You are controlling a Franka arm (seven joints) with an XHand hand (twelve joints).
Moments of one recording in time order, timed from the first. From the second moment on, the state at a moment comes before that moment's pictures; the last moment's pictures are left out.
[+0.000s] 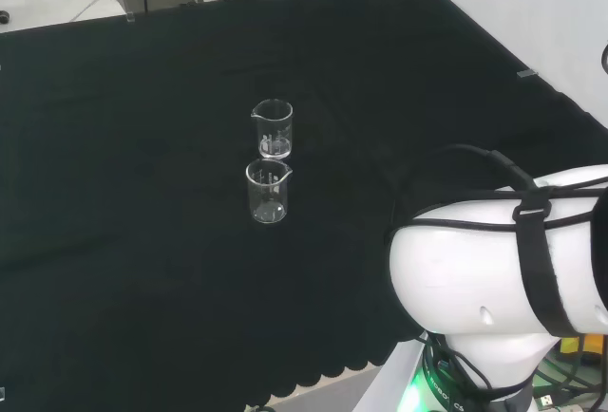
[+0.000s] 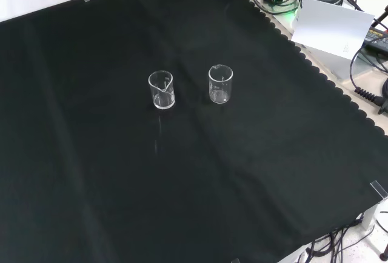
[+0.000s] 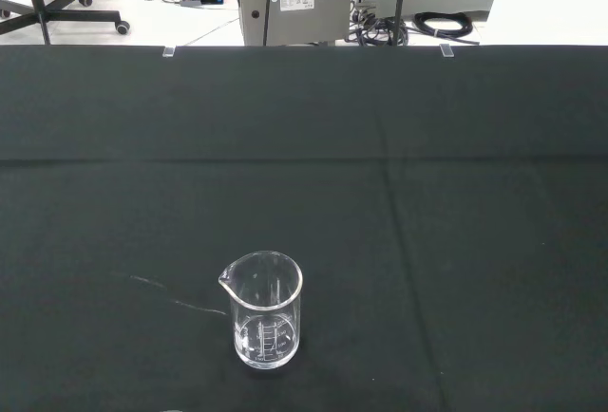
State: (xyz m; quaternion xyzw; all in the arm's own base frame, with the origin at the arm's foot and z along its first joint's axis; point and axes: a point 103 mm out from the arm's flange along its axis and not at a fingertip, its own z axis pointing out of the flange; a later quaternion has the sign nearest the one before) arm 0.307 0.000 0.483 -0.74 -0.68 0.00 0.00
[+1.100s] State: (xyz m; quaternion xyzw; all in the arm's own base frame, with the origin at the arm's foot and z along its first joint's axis) arm 0.323 -0.020 0.446 -0.76 -0.66 0.02 0.02
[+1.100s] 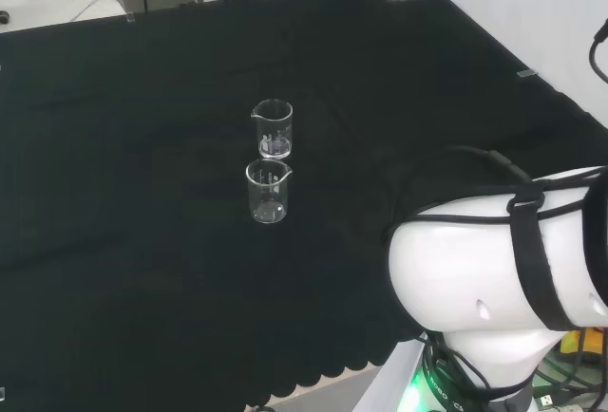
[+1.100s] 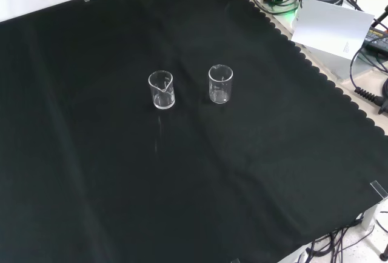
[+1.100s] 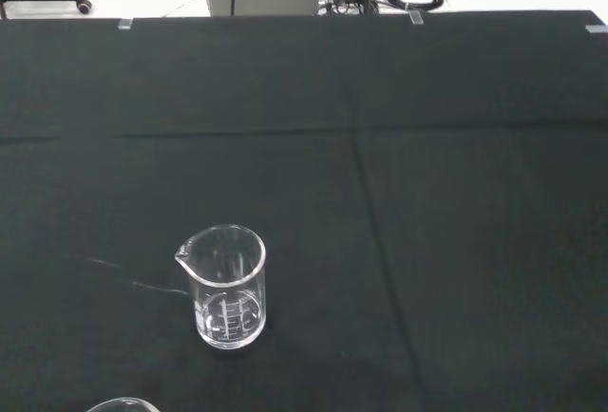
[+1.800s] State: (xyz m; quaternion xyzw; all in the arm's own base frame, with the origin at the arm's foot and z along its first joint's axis) arm 0.387 -0.048 0.355 -0.74 -0.66 0.00 0.07
